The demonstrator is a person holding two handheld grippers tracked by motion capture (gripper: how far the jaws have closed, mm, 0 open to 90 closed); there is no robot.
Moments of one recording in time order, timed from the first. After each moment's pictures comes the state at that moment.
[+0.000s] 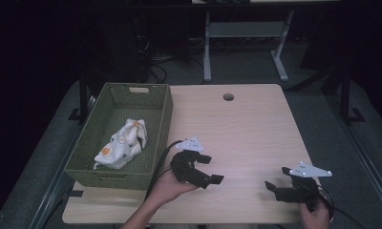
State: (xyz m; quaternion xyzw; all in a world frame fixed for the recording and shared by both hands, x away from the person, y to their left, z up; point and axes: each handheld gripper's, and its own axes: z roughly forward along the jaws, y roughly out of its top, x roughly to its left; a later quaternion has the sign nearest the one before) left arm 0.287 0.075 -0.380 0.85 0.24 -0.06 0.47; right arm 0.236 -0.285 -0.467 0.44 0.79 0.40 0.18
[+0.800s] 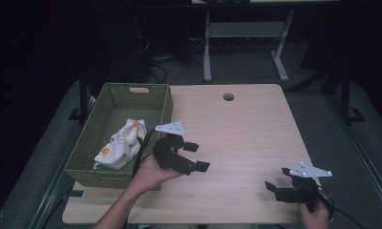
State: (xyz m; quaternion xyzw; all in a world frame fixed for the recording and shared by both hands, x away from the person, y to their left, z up) left arm 0.301 0.114 -0.332 0.84 0.24 -0.07 0.48; right arm 0.236 -0.286 -0.468 0.44 0.78 0.40 0.18
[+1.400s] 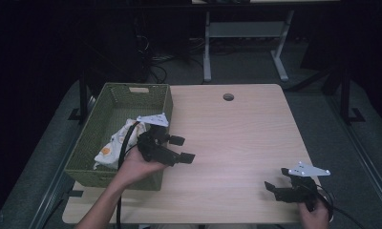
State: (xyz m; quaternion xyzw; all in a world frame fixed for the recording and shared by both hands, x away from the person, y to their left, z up) left arm 0.314 0.151 -0.320 0.84 0.26 -0.07 0.48; right arm 0.239 -0.286 -0.472 0.44 0.79 0.39 0.17
